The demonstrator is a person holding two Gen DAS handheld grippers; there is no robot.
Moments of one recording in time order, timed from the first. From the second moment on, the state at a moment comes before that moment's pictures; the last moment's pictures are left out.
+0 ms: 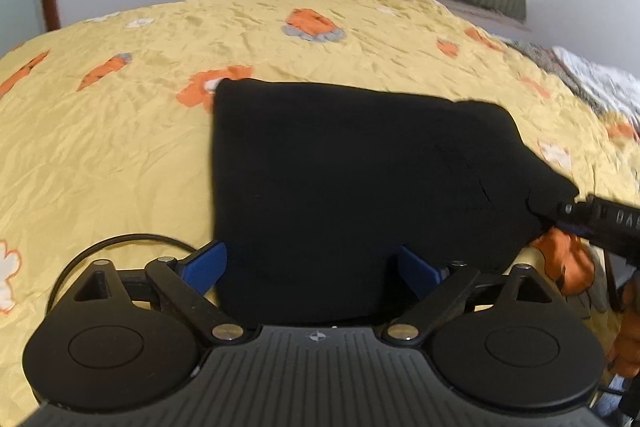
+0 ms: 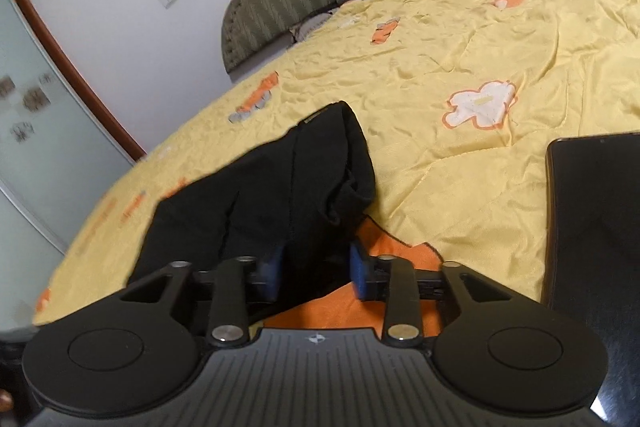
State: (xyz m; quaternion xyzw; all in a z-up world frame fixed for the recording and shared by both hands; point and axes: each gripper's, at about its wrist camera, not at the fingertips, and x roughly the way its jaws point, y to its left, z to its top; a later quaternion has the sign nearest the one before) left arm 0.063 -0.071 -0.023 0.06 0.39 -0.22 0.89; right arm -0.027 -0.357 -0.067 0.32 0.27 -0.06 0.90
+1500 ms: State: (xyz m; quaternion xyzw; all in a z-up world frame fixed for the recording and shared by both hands) left arm 0.080 0.021 0.039 0.01 0.33 -0.14 0.93; right arm -0.031 -0.291 -0.003 0.11 0.24 -0.06 0.96
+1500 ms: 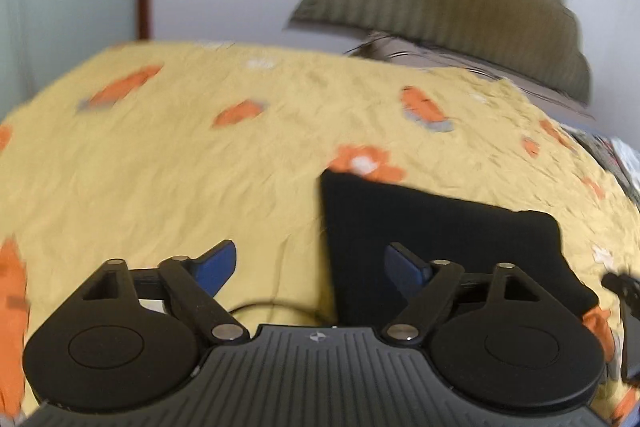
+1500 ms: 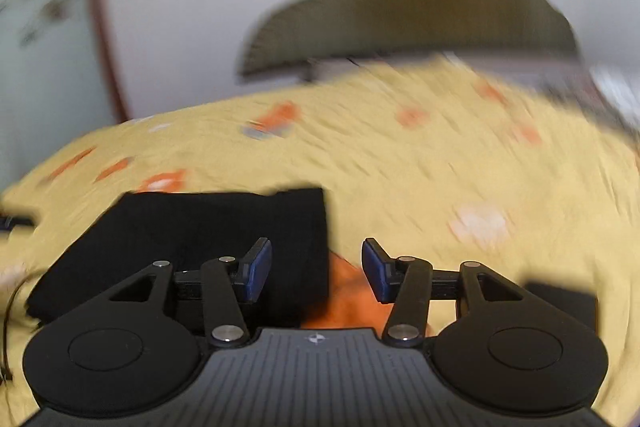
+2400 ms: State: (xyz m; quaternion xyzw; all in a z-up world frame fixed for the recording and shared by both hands) left arm 0.039 -0.054 -0.009 0.08 0.38 -0.13 0.92; right arm -0.036 -0.217 -0.012 0.04 0.28 0.00 0.96
